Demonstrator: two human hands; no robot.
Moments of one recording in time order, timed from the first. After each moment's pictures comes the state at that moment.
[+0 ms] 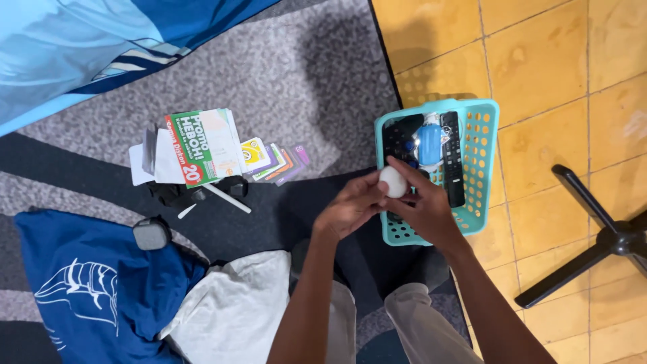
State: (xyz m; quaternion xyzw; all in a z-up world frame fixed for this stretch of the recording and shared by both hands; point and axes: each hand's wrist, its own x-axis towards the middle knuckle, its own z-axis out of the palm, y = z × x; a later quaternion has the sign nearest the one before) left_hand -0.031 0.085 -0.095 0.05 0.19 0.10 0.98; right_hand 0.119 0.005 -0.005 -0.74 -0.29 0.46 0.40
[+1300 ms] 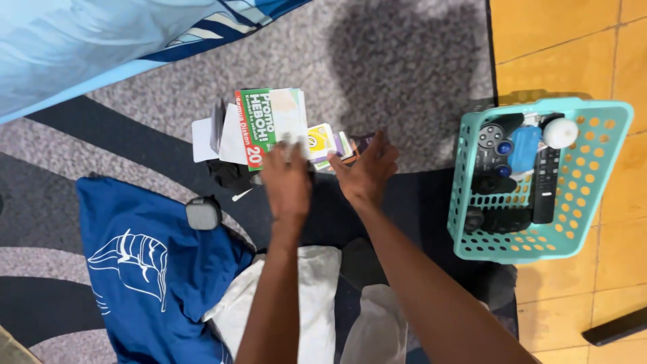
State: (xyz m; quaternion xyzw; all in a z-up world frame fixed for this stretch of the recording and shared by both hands) left_hand -0.226 0.191 -0.161 0.79 0.59 0.00 0.14; right_hand -0.074 0.141 -0.152 -0.91 -0.24 0.30 0.14
